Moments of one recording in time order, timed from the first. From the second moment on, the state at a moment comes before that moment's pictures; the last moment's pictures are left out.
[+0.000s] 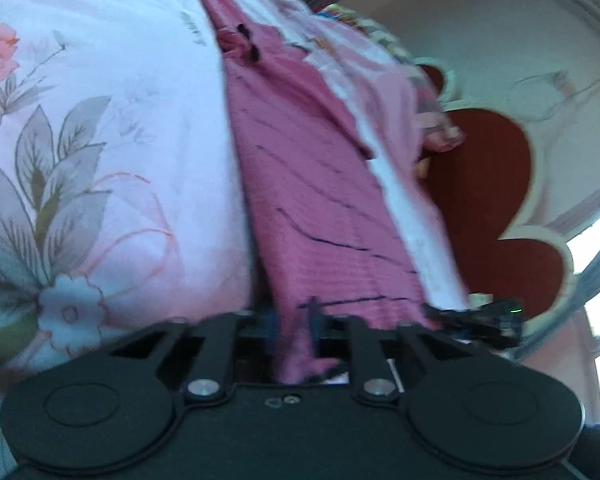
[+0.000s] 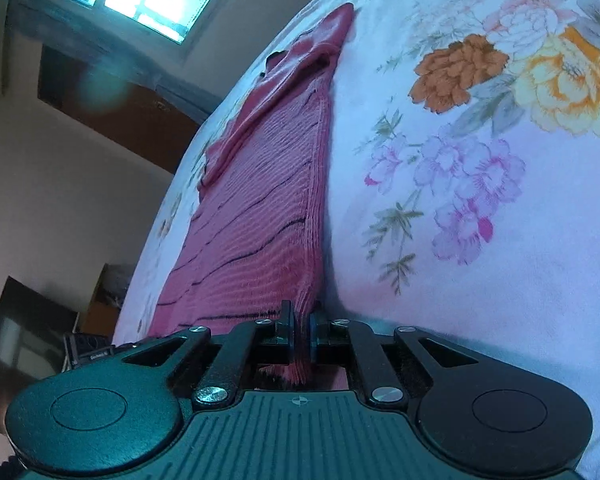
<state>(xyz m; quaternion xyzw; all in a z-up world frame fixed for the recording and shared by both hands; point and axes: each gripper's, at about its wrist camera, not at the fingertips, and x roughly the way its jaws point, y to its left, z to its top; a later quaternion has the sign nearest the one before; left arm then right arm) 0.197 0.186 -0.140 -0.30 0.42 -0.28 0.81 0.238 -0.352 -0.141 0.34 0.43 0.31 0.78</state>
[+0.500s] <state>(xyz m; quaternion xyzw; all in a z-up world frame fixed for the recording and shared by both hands) 0.309 0.199 -0.049 -0.38 0.24 -0.33 0.83 0.342 -0.344 -0.013 0.32 0.27 0.35 0.84</state>
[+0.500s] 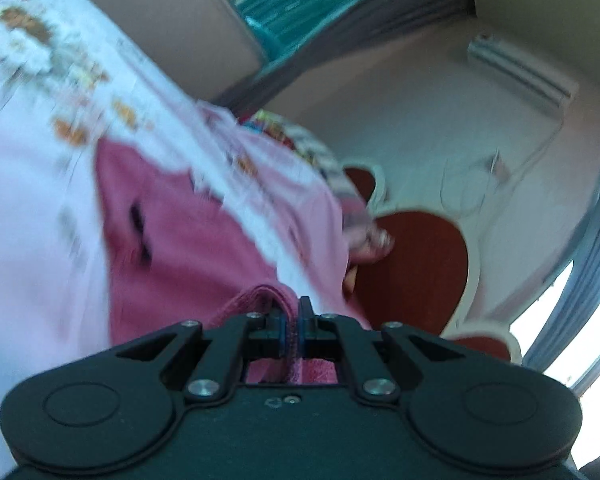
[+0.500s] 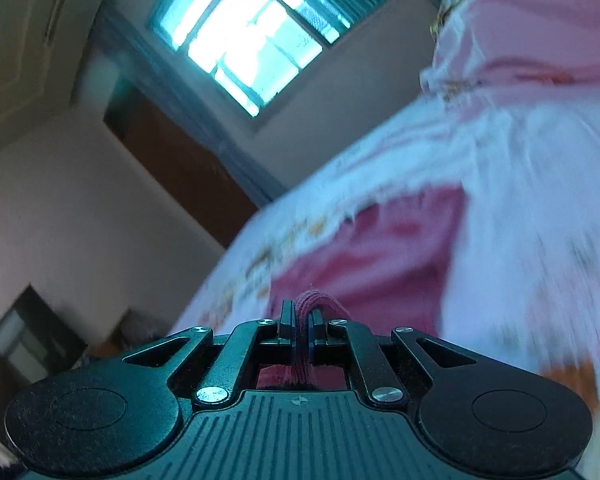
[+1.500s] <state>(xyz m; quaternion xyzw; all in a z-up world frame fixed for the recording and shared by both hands) 0.530 0.162 -0.085 -0.05 0.33 -0.20 0.92 0.565 -0.321 -0.095 0.12 0.29 0.23 0.92</state>
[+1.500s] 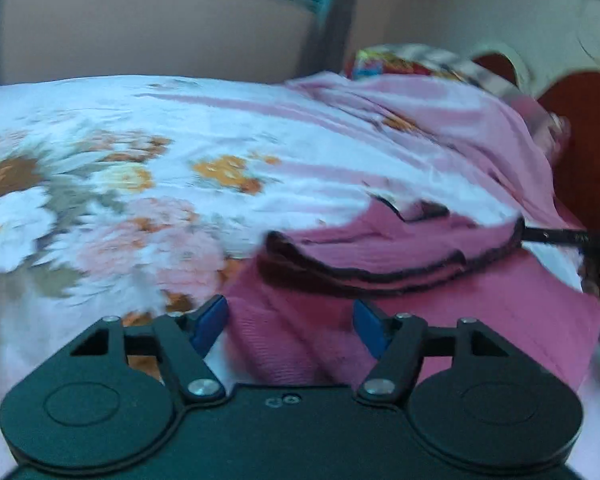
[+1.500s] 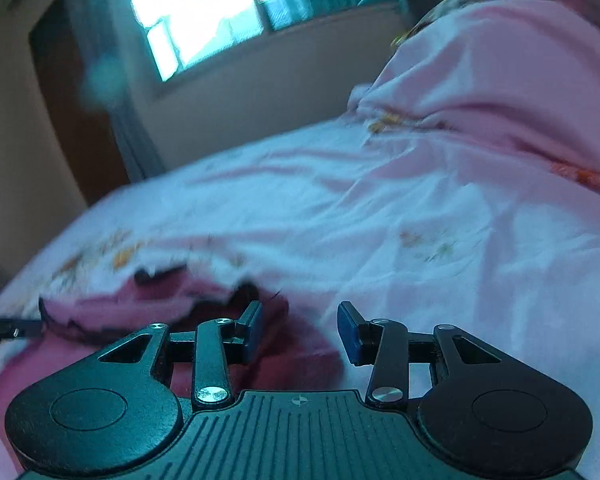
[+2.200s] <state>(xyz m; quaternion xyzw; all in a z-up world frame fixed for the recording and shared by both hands) 0.450 0.189 -0.095 -0.22 0.32 -0.22 0.89 0.503 -0.361 -0.084 0.26 0.29 0.26 0.89</state>
